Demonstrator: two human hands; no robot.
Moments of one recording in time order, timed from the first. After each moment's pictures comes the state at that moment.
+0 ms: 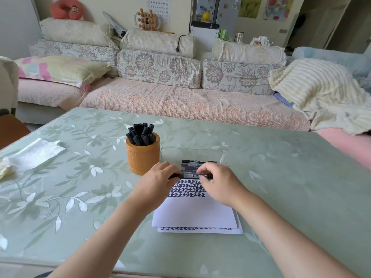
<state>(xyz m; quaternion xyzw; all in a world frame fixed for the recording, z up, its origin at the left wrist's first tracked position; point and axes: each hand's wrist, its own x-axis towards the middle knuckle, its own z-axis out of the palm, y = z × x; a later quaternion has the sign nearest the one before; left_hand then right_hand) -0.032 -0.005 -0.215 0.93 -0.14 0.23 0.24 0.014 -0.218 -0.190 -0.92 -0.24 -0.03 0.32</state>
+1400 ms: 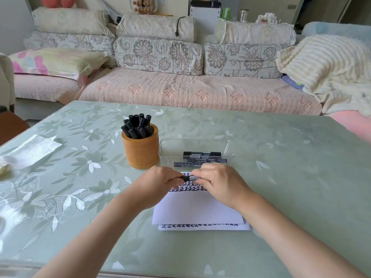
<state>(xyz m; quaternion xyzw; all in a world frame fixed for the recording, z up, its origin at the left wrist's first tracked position) -0.025 0.001 -0.214 0.94 -0.16 0.08 0.28 0.024 -0.220 -0.212 -0.88 -0.42 -0.13 0.17</state>
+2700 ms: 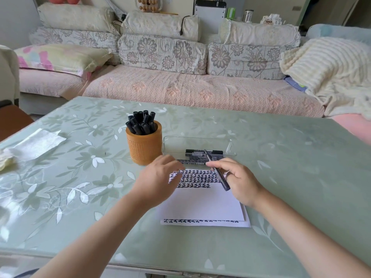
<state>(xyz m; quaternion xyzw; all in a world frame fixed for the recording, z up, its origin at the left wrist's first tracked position) -0.030 -0.002 -0.230 0.94 -0.15 0.23 0.22 0.023 -0.252 -0.219 -0.85 -0.27 0.02 0.45</state>
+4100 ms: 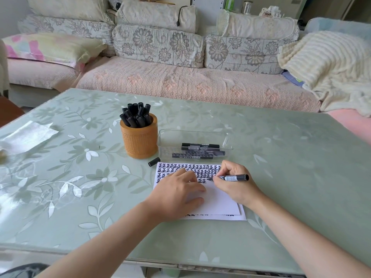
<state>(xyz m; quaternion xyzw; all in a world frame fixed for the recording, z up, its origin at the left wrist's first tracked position) -0.046 -0.051 -0.251 0.95 -0.23 0.12 0.18 0.022 -0.259 -0.250 -0.83 -0.18 0.01 0.52</state>
